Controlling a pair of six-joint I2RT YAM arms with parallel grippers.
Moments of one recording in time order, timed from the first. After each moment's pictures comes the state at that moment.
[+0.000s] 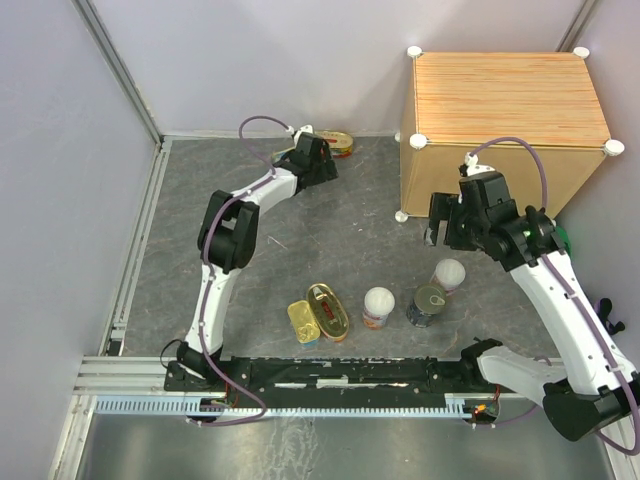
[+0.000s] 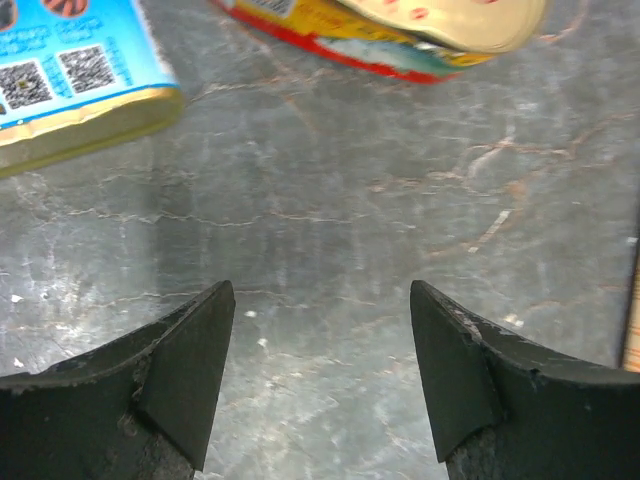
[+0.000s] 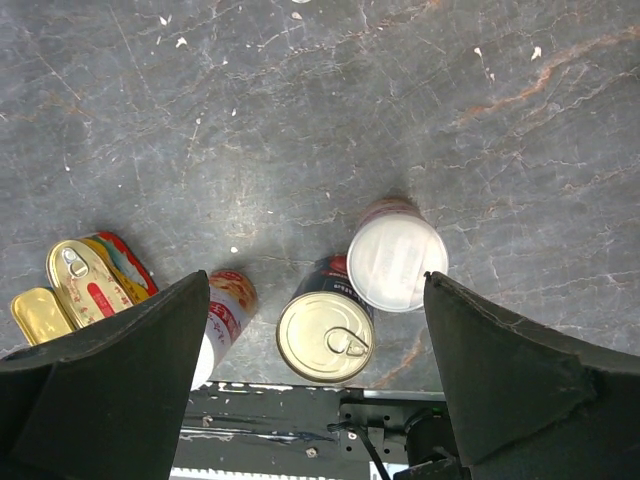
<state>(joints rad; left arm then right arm) -0.45 2.37 1.89 -0.21 -0.16 -0.59 0.37 1.07 1.29 -1.09 0.17 0.41</state>
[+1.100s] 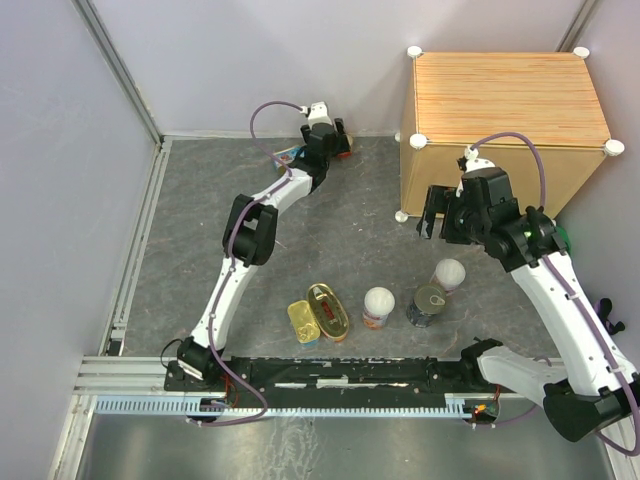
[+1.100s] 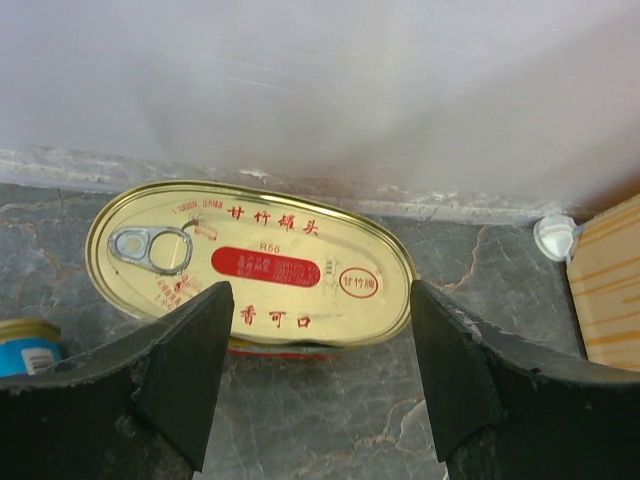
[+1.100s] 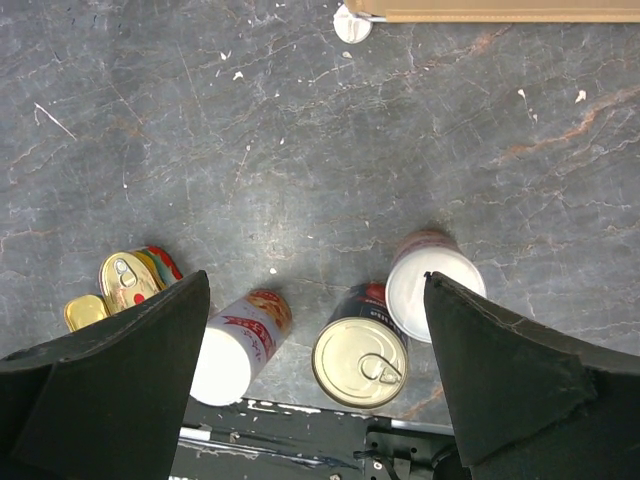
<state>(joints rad) -0.48 2.65 2.25 0.17 -0.32 -0.40 0.37 1.06 1.29 -1.00 0.11 0.42</state>
